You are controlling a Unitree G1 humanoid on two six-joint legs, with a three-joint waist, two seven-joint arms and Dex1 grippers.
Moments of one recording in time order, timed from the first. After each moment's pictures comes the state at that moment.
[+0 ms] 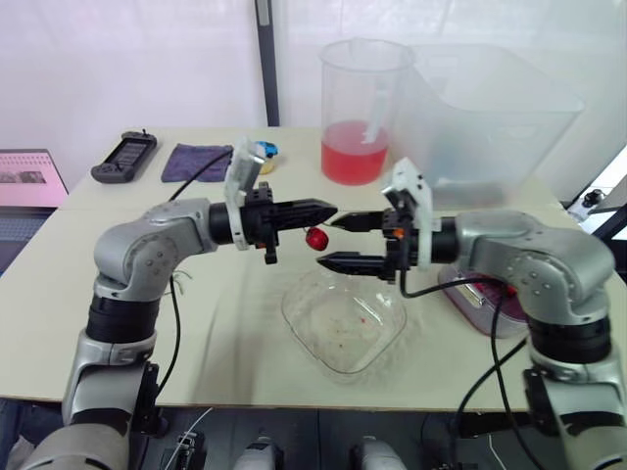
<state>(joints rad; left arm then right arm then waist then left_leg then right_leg) -0.84 0.50 0.03 -0.12 -0.82 0.88 -0.95 -0.82 -0.58 0.02 -0.39 0.75 1.14 0.77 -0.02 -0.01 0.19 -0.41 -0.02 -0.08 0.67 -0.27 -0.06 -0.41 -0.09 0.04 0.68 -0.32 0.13</state>
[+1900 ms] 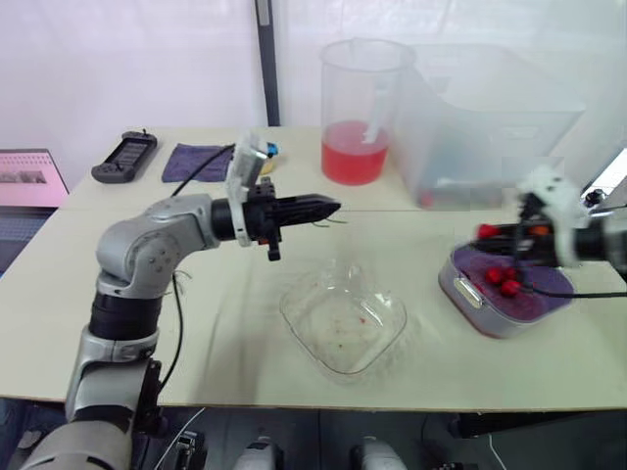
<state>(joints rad) -0.84 0.52 0.02 -0.11 -0.78 0.84 -0.96 -0.53 -1.32 -0.08 -0.04 0.48 0.87 1.02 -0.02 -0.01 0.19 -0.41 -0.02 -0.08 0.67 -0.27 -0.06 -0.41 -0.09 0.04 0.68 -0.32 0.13</state>
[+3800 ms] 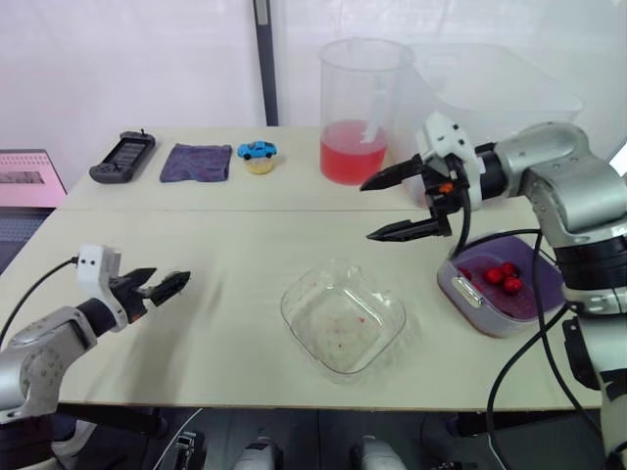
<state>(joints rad) -0.18 0.69 0.46 -0.06 -0.66 0.73 -0.62 -1.10 -0.83 0.20 0.12 0.38 0.54 1.45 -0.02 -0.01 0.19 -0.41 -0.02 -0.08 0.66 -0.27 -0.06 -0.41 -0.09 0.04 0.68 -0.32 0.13</state>
